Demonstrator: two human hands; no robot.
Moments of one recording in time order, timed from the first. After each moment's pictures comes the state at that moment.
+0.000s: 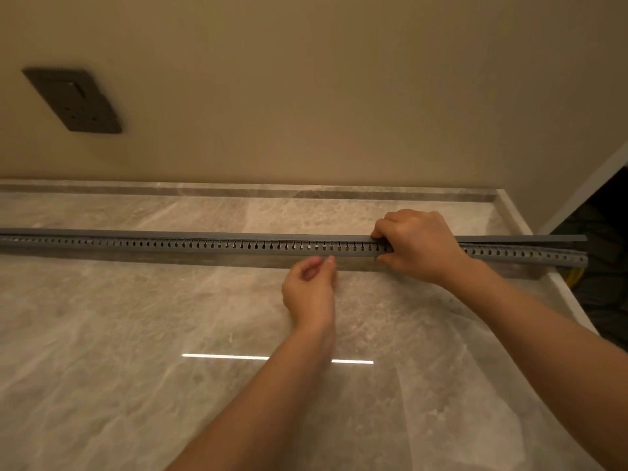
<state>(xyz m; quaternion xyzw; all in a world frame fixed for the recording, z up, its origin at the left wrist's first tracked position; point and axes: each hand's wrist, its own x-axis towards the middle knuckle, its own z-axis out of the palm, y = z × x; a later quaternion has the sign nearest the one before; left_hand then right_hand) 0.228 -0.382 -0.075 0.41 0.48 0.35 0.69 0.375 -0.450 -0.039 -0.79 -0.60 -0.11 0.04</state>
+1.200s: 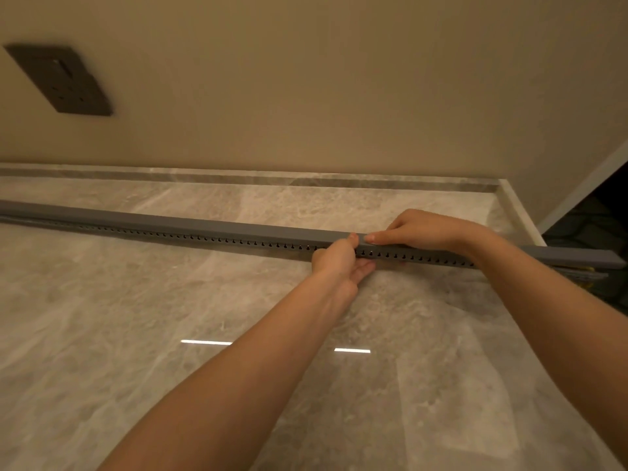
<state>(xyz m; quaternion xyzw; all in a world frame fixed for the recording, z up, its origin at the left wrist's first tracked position) 0.270 -0.380 -0.048 0.30 0.47 0.14 0.82 0.410 -0.444 -0.038 -0.81 -0.44 0.37 0.14</state>
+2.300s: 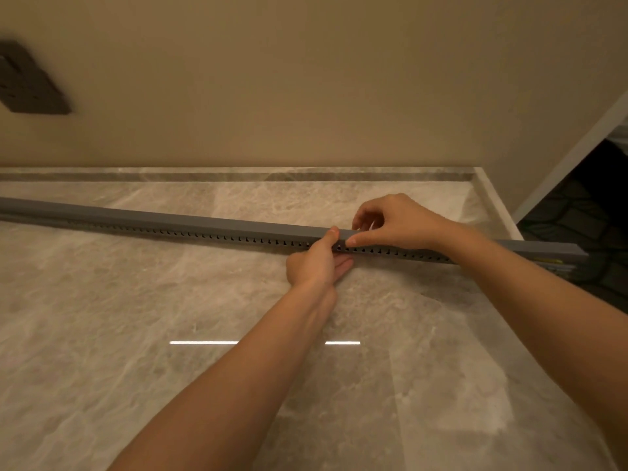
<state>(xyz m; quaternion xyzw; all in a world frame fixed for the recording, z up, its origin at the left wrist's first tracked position) 0.272 -0.395 -0.065 0.32 0.51 0.21 0.77 0.411 -0.458 -0.040 -0.79 -0.53 0.24 0.20</state>
